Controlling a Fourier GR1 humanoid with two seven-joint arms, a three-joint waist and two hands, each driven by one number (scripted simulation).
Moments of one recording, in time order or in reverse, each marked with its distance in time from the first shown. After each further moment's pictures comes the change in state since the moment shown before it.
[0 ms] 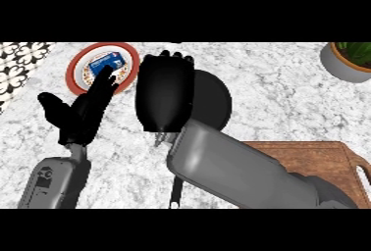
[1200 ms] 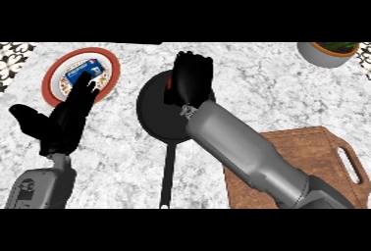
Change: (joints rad) left arm 0.080 0.024 0.064 -0.044 0.008 0.019 -0.025; right arm 0.024 0.007 -0.040 0.406 -0.072 -0.464 -0.131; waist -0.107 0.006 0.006
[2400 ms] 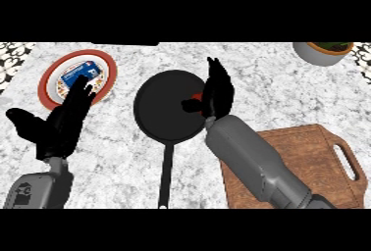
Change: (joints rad) left arm 0.027 0.000 0.014 -0.009 -0.002 -0.004 0.002; right arm 0.164 0.004 -0.079 0.172 -0.408 -0.532 -0.273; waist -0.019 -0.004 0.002
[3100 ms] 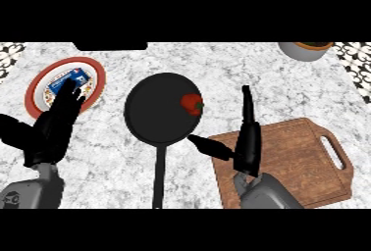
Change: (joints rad) left arm 0.043 0.010 0.034 -0.047 0.008 0.016 0.024; right arm 0.559 -0.135 0.021 -0.739 -0.234 -0.114 -0.331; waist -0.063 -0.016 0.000
